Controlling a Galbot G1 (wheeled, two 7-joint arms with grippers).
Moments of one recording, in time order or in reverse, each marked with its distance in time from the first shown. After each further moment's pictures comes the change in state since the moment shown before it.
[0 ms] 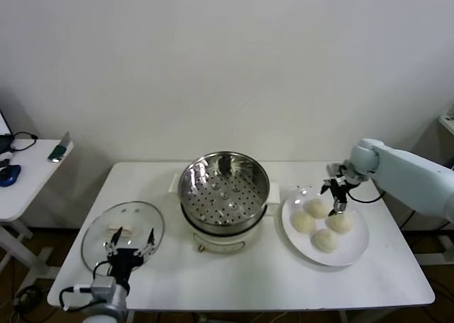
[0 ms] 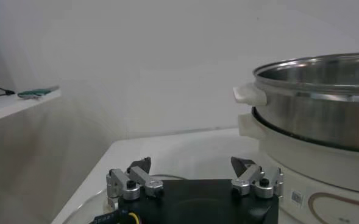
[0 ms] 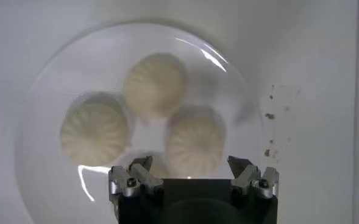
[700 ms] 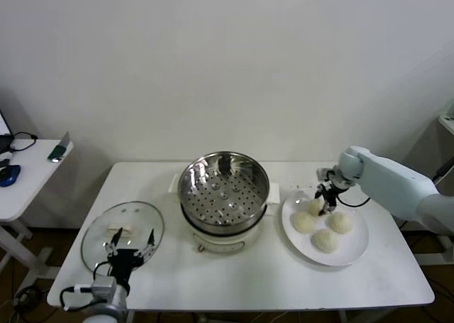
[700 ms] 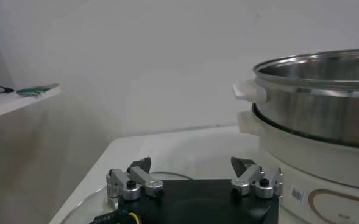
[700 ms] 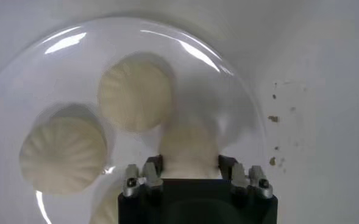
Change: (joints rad) left arm -0.003 0.001 0.001 0.002 0.005 0.009 0.000; right arm -0.030 0.065 0.041 -0.076 -0.025 0.008 -0.004
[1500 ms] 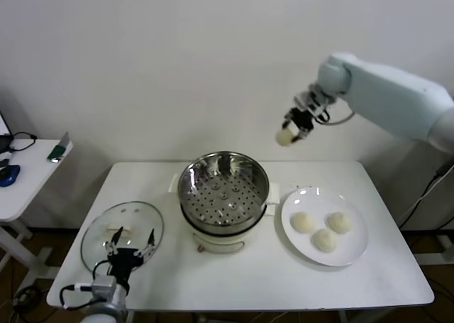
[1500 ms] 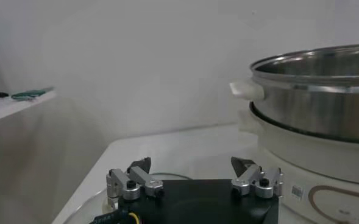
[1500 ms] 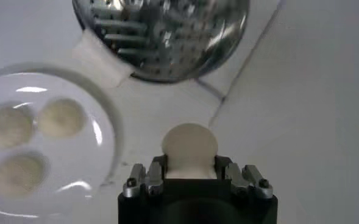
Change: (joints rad) left arm -0.004 0.031 0.008 0.005 0.000 -0.005 0.001; right arm 0.652 0.230 -0.202 0.266 0.034 0.400 -0.083
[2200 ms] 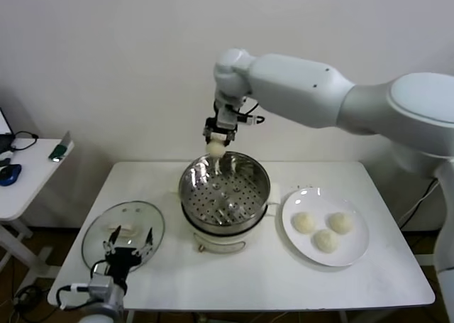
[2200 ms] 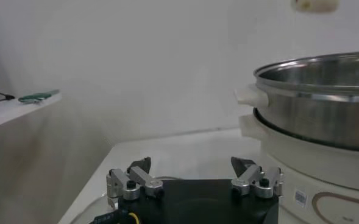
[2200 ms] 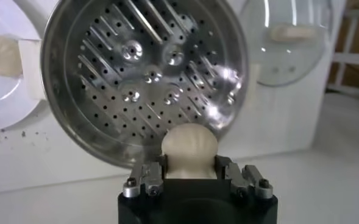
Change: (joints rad) left arm 0.014 -0.002 -0.014 -0.016 -0.015 -0.003 -0.002; right arm -0.172 0.278 -0.009 -0.094 -0.338 0.318 0.099
